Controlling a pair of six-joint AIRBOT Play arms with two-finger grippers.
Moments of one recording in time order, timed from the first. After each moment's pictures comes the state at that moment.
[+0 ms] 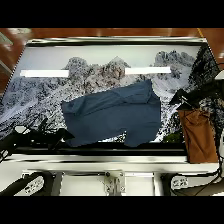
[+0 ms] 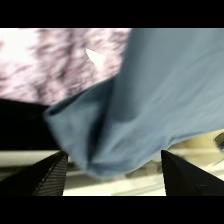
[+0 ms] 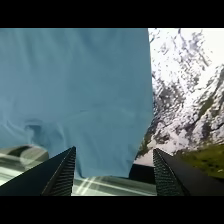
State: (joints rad) left arm 0.20 -1.11 0.38 0.79 -0.98 -1.41; right arm -0.33 -1.61 1.47 -1.11 1.57 1.42
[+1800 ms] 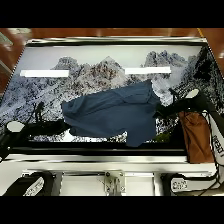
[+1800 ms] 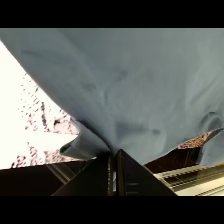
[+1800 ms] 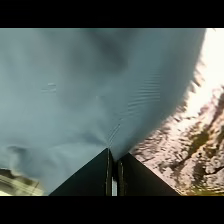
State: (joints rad) left arm 0.08 -0.91 0.50 0.72 -0.92 -1.29; right arm -0.18 -1.54 1.09 -1.01 1.21 1.29
